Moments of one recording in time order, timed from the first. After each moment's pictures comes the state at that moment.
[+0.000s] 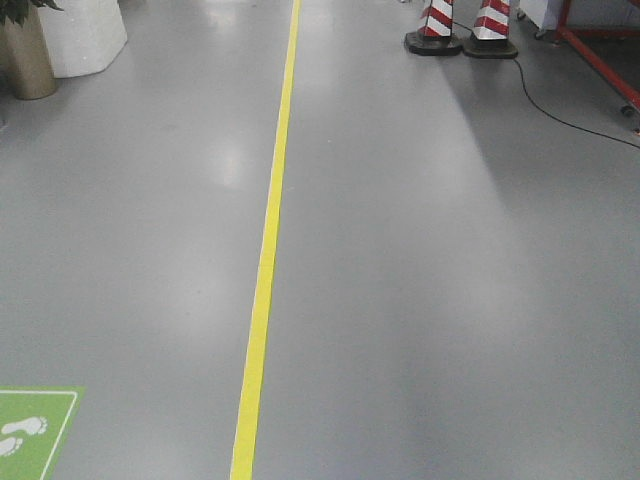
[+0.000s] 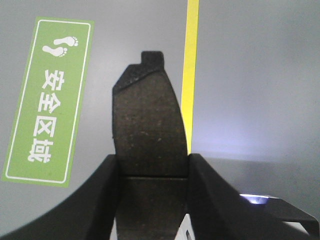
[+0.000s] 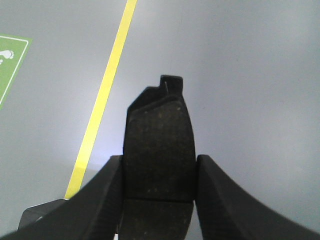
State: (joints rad) left arm -0.24 0.69 -0.78 0.19 1.25 -0.35; right arm 0.28 0.65 -0.80 -0.02 1.13 0.11
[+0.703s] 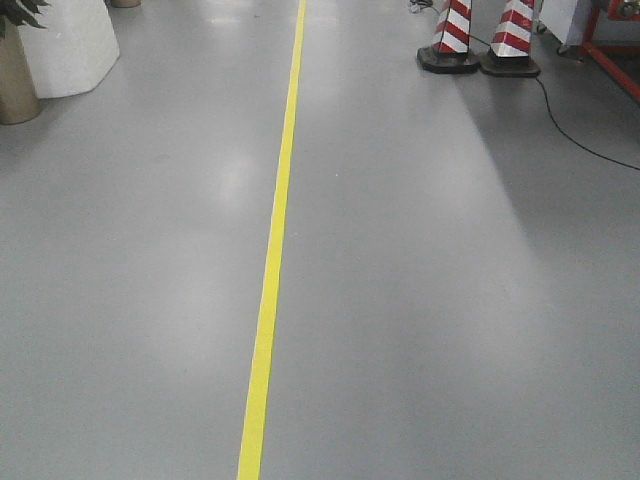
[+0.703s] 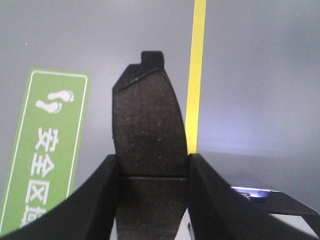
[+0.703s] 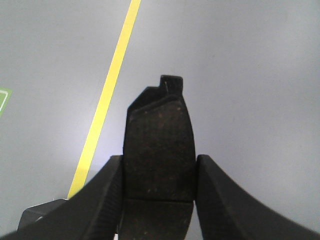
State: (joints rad) left arm -0.24 0.69 -0.78 0.19 1.27 -0.35; right arm 0.28 0.65 -0.80 -0.02 1.13 0.11
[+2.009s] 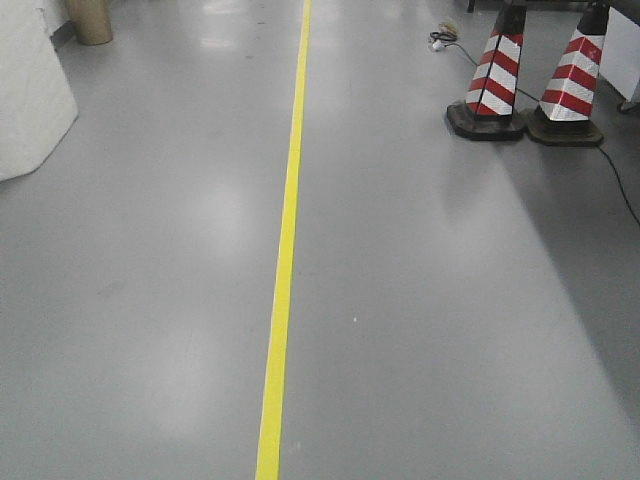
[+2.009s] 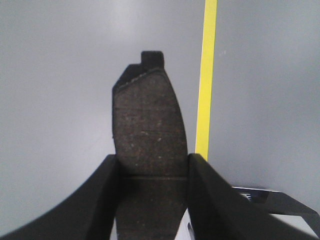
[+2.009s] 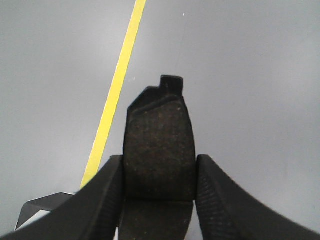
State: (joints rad) left arm -0.24 0.69 -0.78 0.19 1.27 -0.35; right arm 0.28 0.65 -0.80 -0.02 1.16 0.11
